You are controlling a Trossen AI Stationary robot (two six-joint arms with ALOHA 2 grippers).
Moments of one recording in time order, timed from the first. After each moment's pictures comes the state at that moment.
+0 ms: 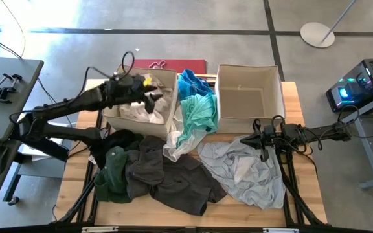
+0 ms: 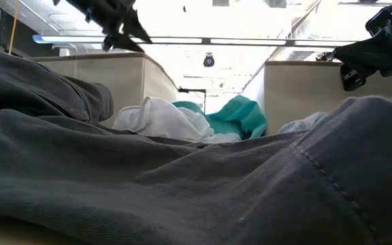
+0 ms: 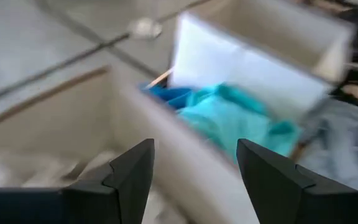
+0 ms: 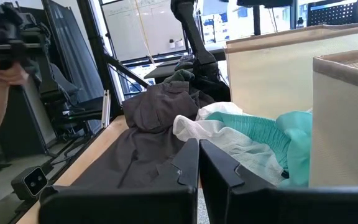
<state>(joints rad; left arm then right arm) 0.41 1.06 0.95 -0.34 -0.10 -0.18 0.18 0.03 0.01 0.03 0.10 0.17</state>
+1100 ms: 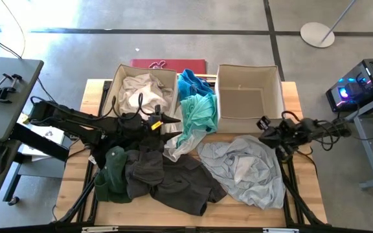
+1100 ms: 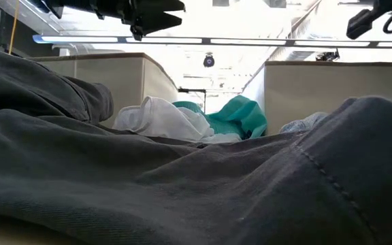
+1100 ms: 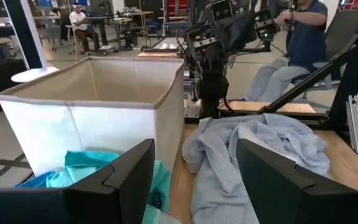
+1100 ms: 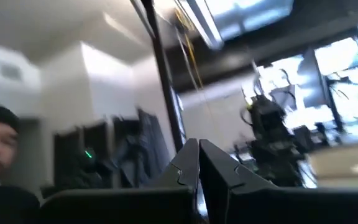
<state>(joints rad) -0.08 1.24 0.69 0.45 -0.24 0.01 0.25 0.10 0.07 0.52 -0.04 0.26</state>
